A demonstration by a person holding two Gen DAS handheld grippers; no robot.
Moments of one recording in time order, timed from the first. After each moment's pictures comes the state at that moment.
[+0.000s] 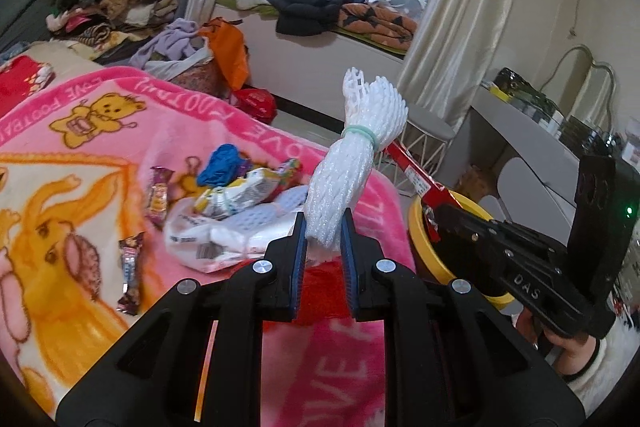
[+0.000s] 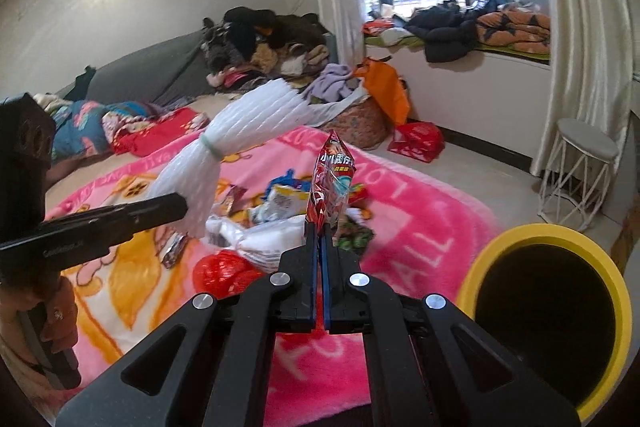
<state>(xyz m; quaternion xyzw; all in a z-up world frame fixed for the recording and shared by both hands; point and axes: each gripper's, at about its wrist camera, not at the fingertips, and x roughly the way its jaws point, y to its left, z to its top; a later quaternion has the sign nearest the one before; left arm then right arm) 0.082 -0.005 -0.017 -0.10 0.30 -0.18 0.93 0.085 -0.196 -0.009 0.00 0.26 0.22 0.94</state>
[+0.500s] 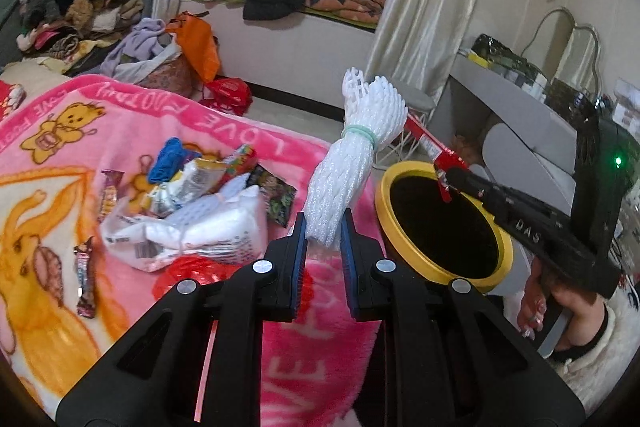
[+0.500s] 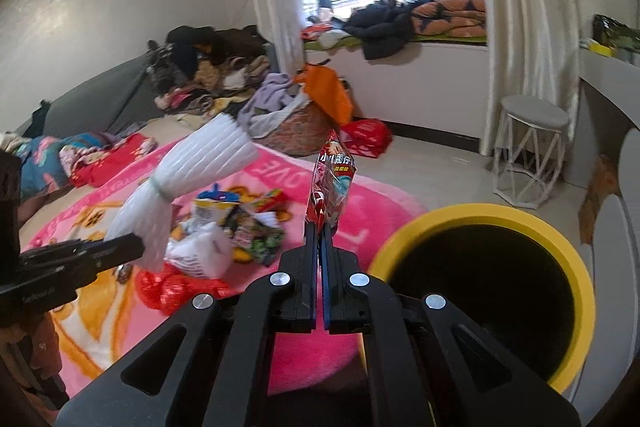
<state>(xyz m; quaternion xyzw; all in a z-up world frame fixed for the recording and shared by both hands) 0.088 -0.061 -0.024 -0.05 0.33 -0.22 0.92 0.084 -0.273 -0.013 0.05 0.27 0.13 0.95</state>
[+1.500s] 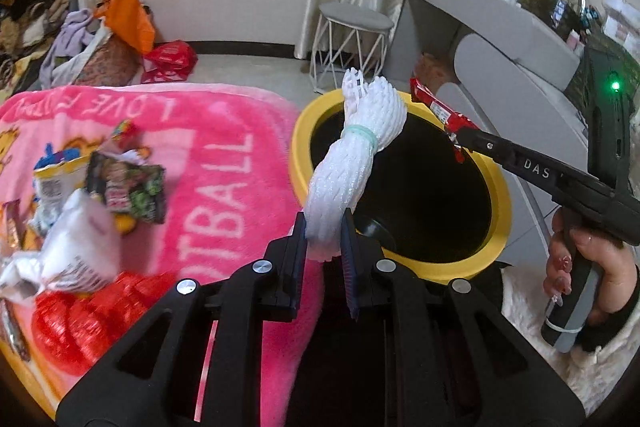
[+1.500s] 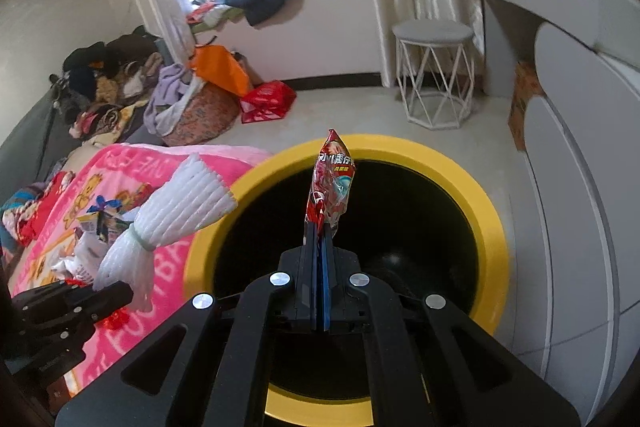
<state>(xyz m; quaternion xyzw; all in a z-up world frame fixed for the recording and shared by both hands) 0.133 -0.189 -0.073 0.05 0.41 -0.29 0.86 0.096 -0.400 -0.061 0.14 0.35 -0.03 0.92</state>
